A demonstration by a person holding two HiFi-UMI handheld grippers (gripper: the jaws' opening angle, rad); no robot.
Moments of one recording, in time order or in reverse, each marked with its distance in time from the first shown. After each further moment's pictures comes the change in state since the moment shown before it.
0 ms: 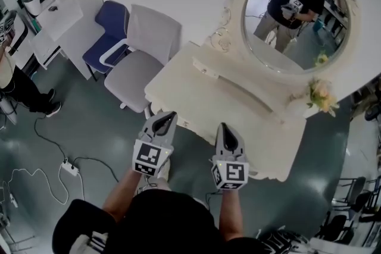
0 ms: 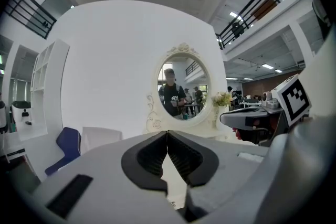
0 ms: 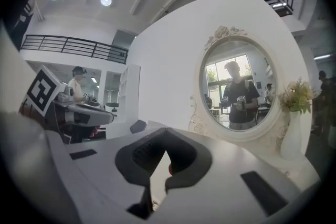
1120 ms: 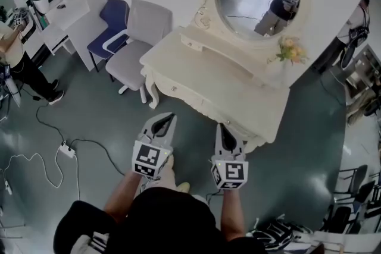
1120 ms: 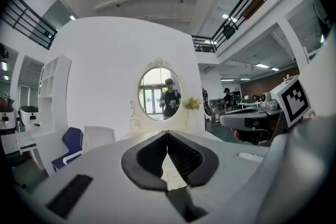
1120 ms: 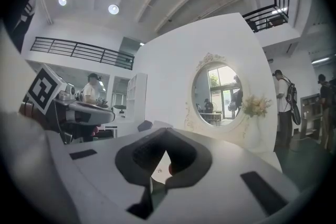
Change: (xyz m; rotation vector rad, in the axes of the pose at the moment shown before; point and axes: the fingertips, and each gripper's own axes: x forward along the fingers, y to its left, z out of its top) left arm -0.168 -0.224 -0.012 0.033 -0.047 0.022; right arm -0.275 -0.004 -0.015 -0.027 -0.053 0.027
